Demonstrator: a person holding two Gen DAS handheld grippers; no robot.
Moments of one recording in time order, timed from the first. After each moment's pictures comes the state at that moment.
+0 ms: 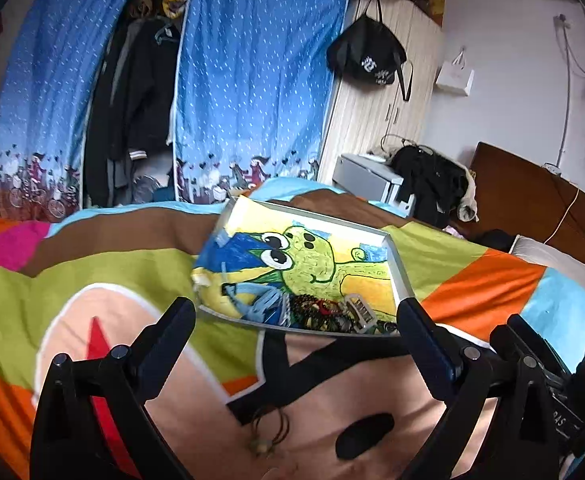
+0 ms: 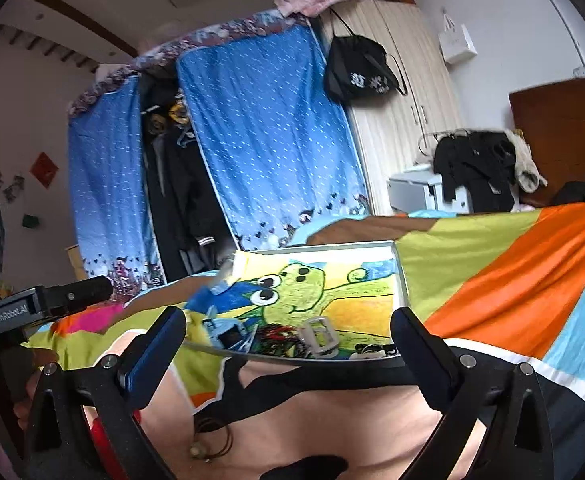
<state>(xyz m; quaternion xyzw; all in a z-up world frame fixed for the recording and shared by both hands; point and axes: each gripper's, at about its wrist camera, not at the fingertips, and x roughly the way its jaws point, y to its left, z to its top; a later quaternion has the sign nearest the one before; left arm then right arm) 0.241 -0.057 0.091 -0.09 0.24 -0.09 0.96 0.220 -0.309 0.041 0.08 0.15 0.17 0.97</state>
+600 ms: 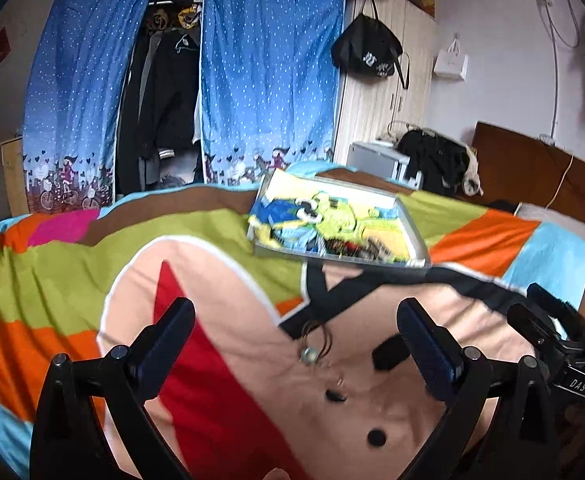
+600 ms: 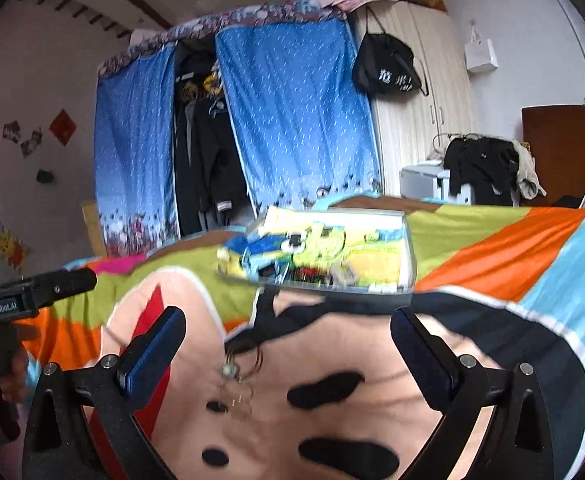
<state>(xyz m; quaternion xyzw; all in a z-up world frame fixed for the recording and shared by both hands) 0.116 -0.028 0.057 -0.05 0.25 -0.07 0.96 0.118 -0.279 0.023 0.01 0.19 0.19 0.96</state>
